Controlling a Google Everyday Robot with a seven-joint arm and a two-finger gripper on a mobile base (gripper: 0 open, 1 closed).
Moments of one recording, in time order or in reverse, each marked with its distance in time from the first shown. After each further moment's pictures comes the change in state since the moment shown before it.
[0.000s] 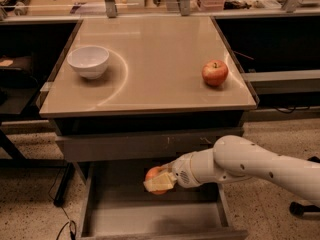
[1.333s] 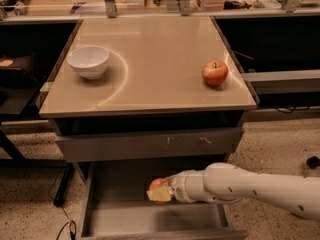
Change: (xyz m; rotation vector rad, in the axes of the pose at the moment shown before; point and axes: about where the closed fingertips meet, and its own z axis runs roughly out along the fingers) arm 0.057 -0.044 0.057 0.137 -0.016 0.068
